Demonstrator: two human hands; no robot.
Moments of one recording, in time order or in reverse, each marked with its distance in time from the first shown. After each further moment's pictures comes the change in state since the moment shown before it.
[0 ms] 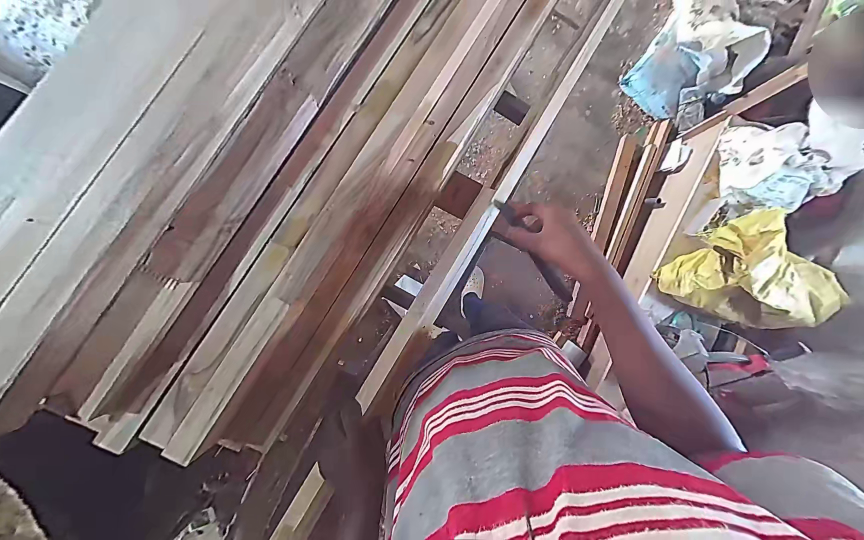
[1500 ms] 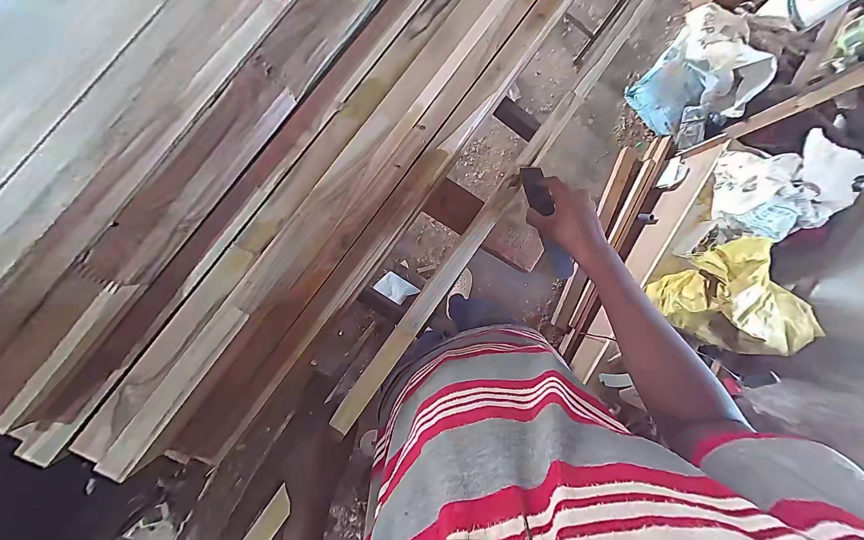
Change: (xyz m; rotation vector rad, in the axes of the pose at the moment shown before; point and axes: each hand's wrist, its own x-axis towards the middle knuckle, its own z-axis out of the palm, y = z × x) left_hand 0.012 -0.021 0.008 -0.038 -0.584 -0.092; right_hand 0.067 0.045 -0.037 -0.264 0.165 -0.020
